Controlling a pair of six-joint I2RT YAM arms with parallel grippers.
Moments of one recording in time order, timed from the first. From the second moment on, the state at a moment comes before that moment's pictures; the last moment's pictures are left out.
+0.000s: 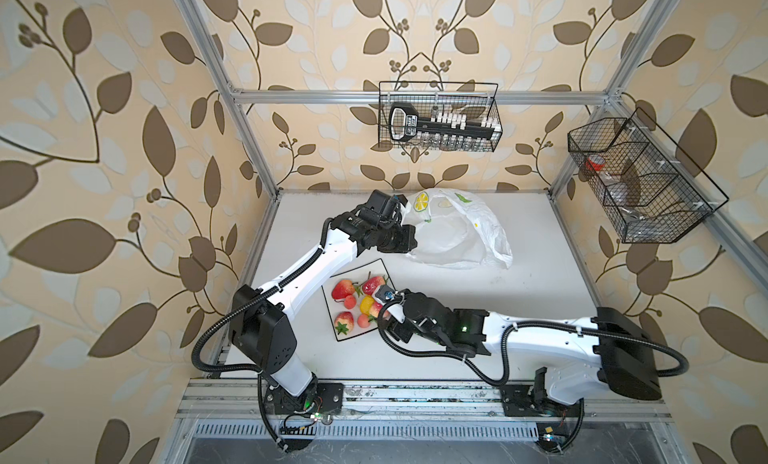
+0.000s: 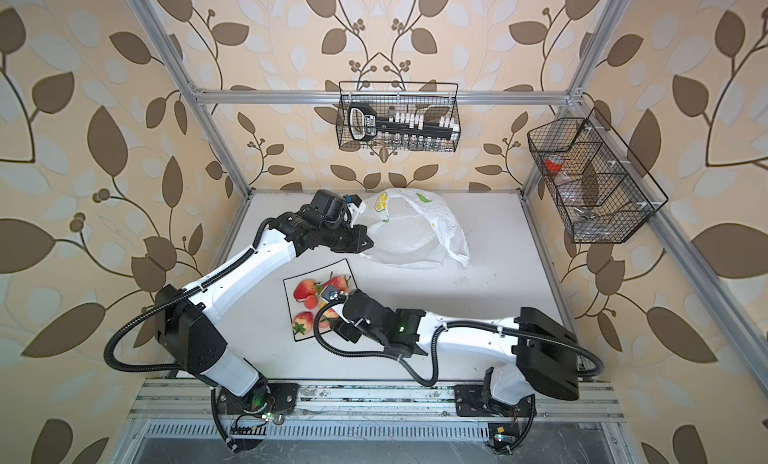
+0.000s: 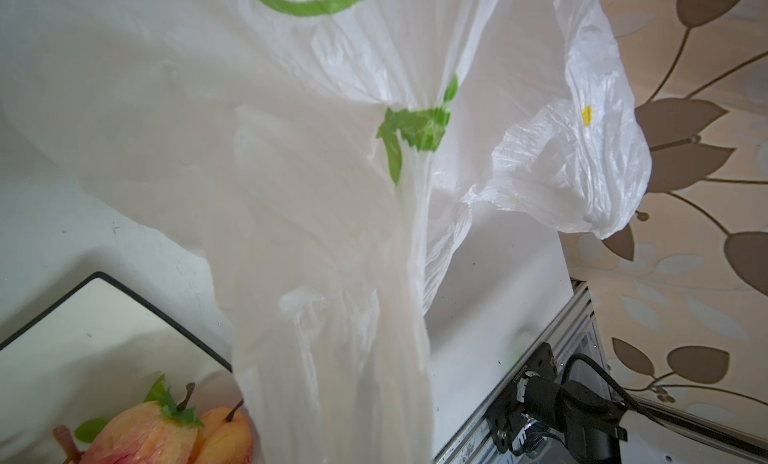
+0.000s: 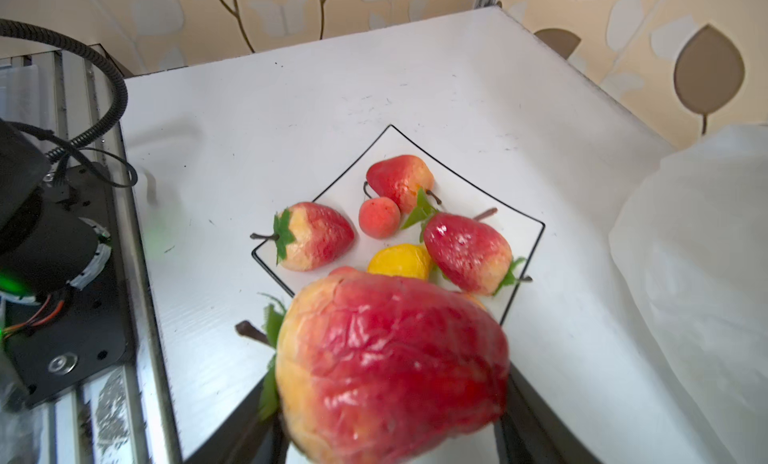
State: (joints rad) left arm -0.55 1.60 1.50 -0.72 0.37 -0.48; right arm 1.21 1.52 0.95 0.00 0.29 -0.01
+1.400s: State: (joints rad) left arm -0.53 1.60 1.51 -0.74 0.39 -0.48; right arm 1.18 1.58 1.04 -0.05 0.25 -0.11
